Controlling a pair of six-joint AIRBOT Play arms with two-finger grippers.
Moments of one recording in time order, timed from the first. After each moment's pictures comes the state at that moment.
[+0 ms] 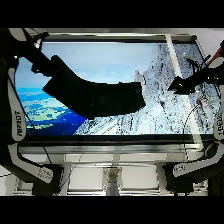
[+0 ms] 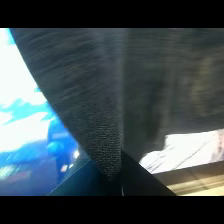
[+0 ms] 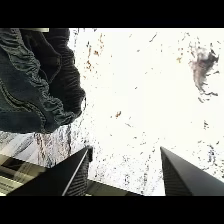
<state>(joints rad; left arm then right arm) -0.07 -1.69 2.10 1.36 -1.75 -1.59 -0.31 -1.65 1.59 -1.12 1.52 1.37</state>
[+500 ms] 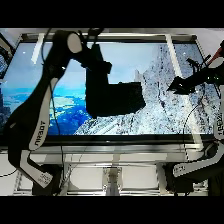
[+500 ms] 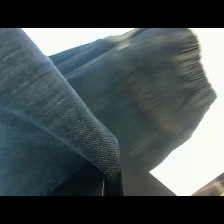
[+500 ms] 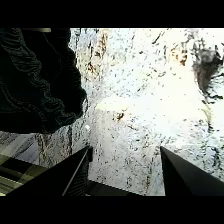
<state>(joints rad) -0.51 -1.75 2.10 1.34 -1.33 -1.61 -0.31 -1.65 1.59 -1.12 1.52 1.37</state>
